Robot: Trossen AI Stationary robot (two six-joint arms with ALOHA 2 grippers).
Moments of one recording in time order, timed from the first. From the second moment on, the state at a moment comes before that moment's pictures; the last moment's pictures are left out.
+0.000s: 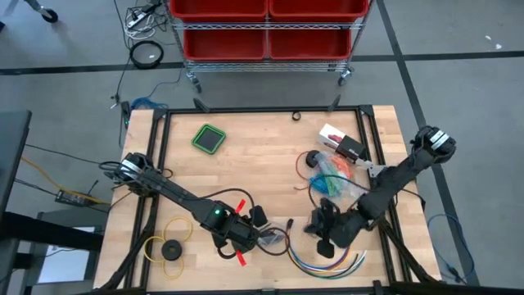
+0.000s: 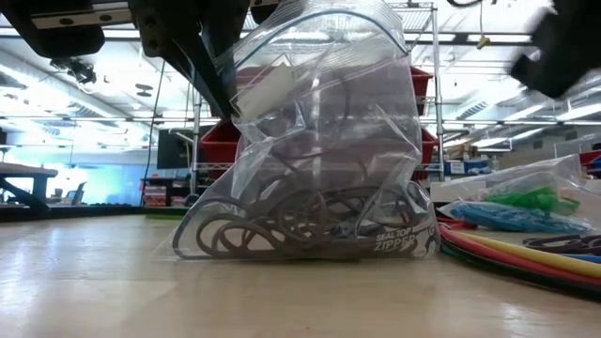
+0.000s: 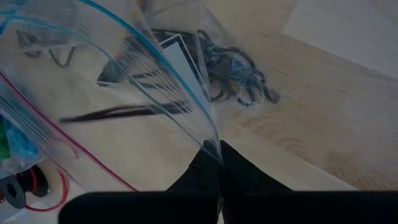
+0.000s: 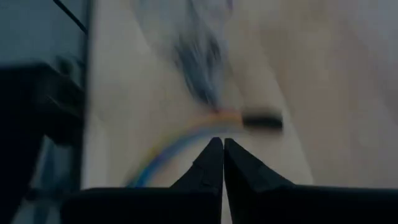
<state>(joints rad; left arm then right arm) -0.48 1.87 1.47 -0.80 -0.25 0.72 0.70 1.42 0.84 -0.25 0.44 0.80</state>
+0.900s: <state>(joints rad) -0.48 1.87 1.47 -0.78 -0.22 0.70 0.75 1.74 0.84 -0.40 0.29 0.99</state>
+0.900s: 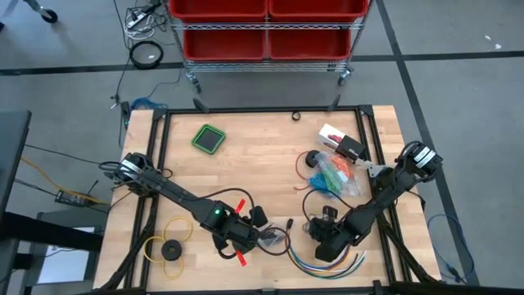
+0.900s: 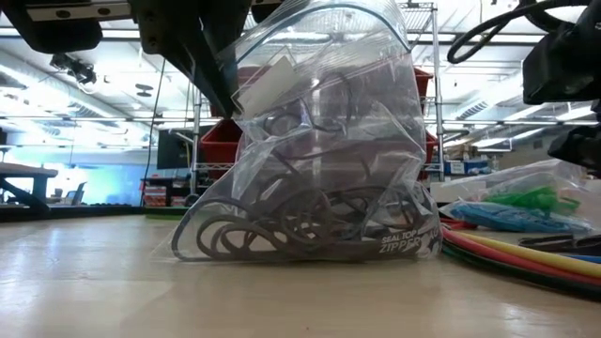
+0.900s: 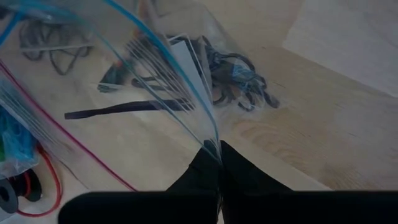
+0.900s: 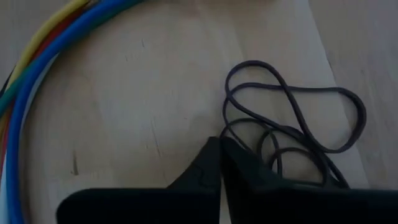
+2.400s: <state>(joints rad) -0.48 1.87 1.47 -0.74 -0.22 0.70 0.66 1.39 0.90 0.54 0.44 0.06</state>
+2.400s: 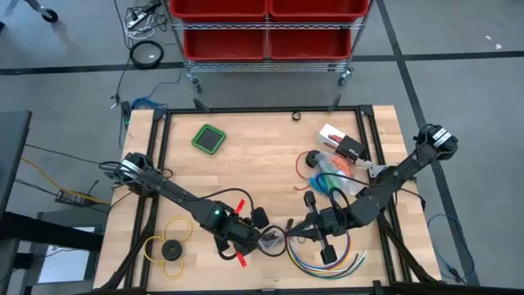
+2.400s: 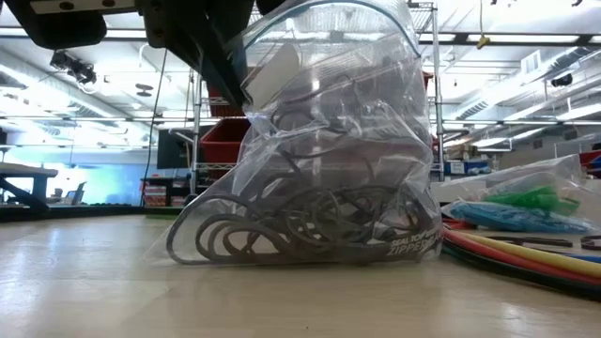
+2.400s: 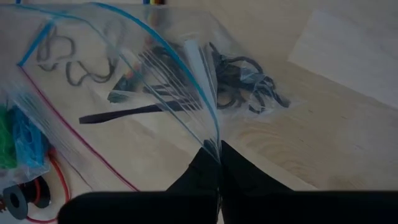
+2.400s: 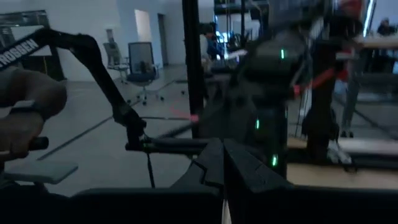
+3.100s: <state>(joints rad) -0.50 1.87 1.47 -0.56 -0.24 0.70 0.62 1.52 0.98 0.52 0.43 0.01</state>
